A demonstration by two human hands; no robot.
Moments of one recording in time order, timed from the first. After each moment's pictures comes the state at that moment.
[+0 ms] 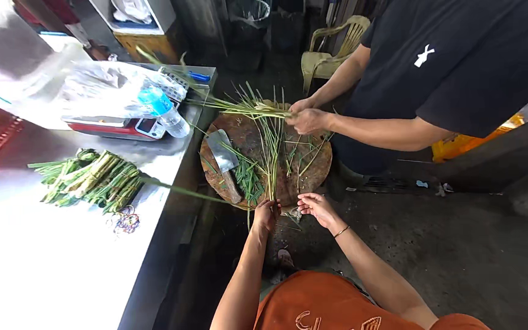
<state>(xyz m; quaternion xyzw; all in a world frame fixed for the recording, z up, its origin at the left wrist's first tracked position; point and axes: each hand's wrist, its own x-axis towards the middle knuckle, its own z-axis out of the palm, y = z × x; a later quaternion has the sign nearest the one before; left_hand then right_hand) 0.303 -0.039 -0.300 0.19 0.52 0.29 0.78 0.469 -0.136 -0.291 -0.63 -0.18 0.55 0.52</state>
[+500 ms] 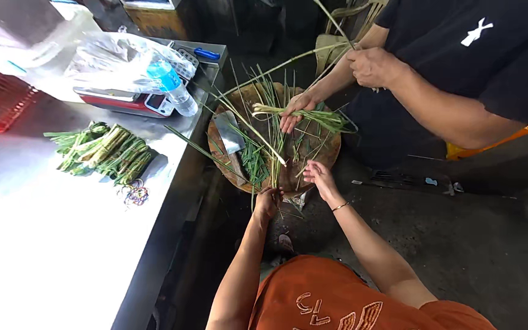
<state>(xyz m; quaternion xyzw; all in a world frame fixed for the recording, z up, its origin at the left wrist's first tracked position) 0.292 -0.048 -0.303 0.19 0.53 0.29 0.77 0.472 -0.103 -0.271 -0.68 -0.25 0.45 0.52</state>
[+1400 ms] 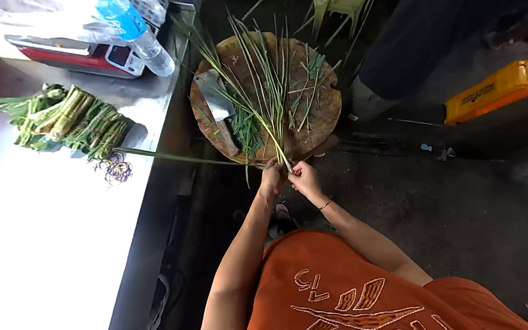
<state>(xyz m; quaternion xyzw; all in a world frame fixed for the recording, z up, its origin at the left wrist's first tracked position) 0.300 -0.085 -0.309 0.27 0.48 0.26 0.79 0.400 -0.156 -0.299 -0.79 -0.32 0.41 0.33</state>
